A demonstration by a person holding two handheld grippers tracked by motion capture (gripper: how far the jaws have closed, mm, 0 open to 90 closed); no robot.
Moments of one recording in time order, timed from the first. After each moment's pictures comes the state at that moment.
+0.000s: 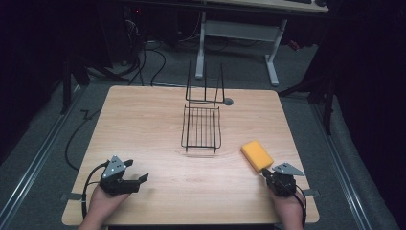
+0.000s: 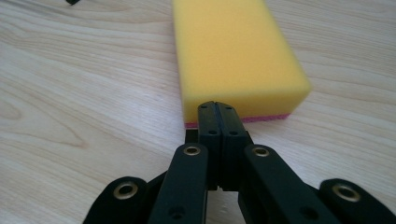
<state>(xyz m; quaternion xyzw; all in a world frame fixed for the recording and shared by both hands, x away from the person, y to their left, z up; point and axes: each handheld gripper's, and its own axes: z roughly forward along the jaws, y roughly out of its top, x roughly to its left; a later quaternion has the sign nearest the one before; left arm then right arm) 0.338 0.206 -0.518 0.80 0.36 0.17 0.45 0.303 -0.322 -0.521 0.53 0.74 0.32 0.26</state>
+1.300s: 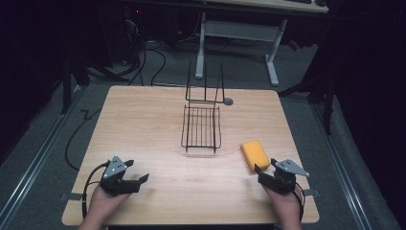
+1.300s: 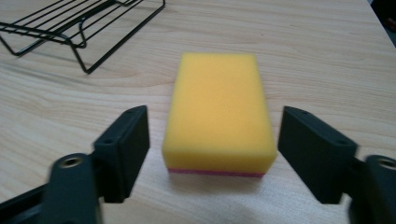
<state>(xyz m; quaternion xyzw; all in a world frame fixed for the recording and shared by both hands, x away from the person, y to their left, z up) 0.338 0.205 -0.518 0.80 0.36 0.17 0.45 0.307 -0.318 -0.508 0.54 0.69 0.39 0.30</state>
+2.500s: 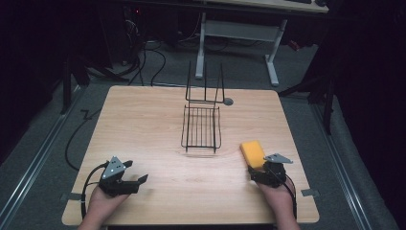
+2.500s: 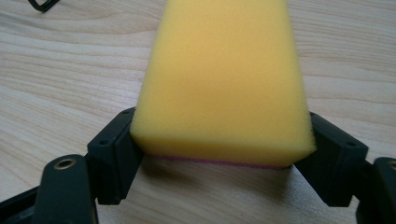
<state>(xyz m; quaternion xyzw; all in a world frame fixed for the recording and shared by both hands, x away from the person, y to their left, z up) 0.336 0.208 -0.518 0.80 0.36 0.17 0.45 0.340 -0.308 -0.530 0.56 0.73 0.30 0.24</state>
